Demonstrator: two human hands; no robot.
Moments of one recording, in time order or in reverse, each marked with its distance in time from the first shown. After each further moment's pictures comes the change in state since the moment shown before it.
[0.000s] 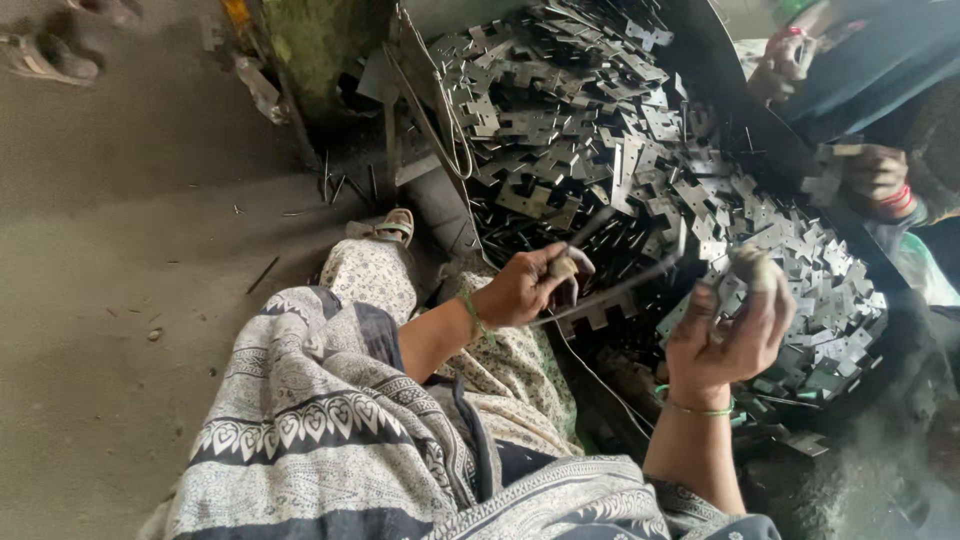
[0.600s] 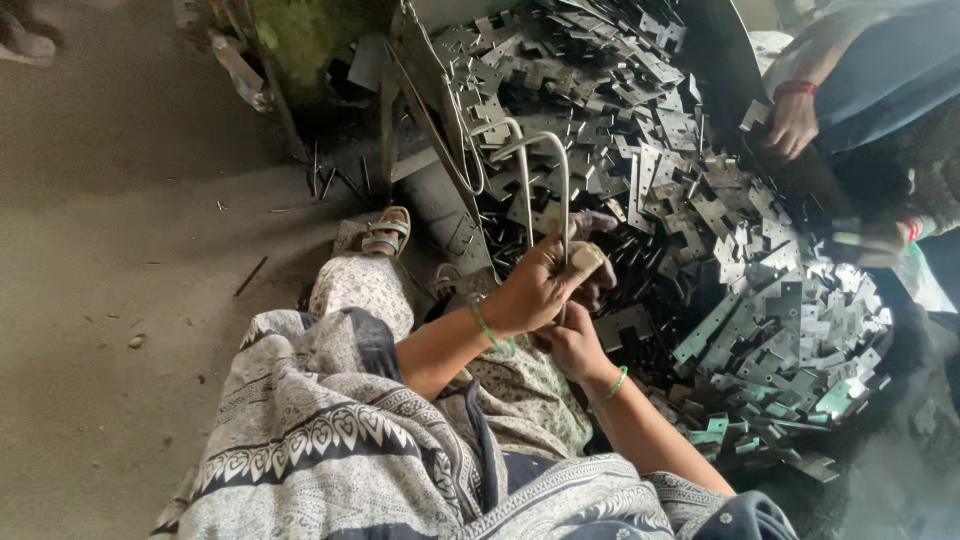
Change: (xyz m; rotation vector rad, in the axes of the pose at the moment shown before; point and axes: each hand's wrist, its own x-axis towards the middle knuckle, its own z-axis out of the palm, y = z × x) left_hand 0.037 0.021 -0.040 -0.455 0.091 -0.044; right_hand -0.178 0.029 0.149 1.299 -0.811 1.321
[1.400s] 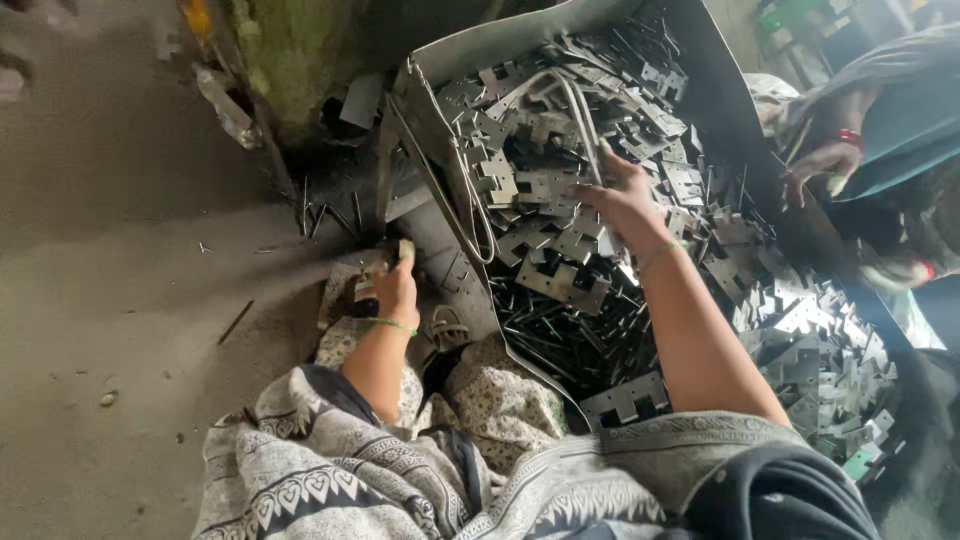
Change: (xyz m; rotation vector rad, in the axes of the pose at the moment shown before) left_hand -0.040 -0.189 -0.267 -0.028 1.238 -0.291; right_hand 0.240 -0.211 -0.011 -0.961 0.383 -0.049
